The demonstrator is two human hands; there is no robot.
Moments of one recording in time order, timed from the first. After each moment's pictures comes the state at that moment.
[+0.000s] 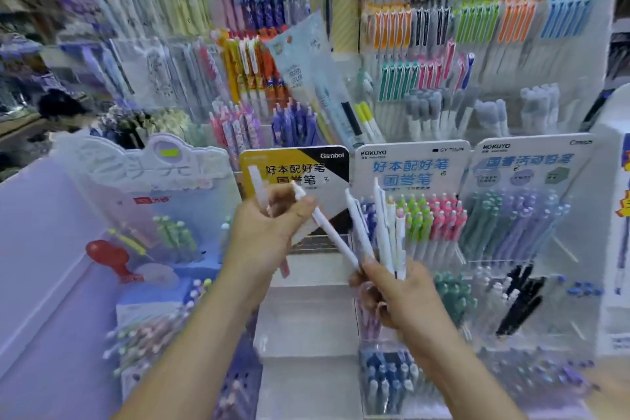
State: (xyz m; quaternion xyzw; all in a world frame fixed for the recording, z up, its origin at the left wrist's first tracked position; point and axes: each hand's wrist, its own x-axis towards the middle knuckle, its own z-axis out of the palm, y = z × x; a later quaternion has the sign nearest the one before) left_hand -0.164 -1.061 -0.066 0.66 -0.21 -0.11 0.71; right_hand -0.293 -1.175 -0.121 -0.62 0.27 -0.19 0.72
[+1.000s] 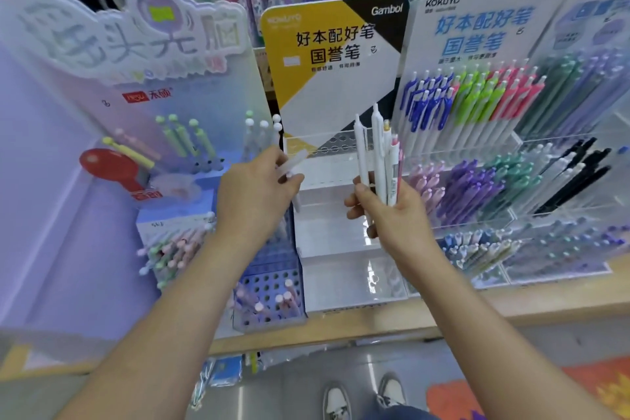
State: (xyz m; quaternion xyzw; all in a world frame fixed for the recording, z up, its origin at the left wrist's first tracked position) left_hand -0.106 -0.981 -0.165 0.90 -0.33 0.06 0.28; right_hand -0.244 -1.101 -0.197 -0.63 0.31 -0.24 0.67
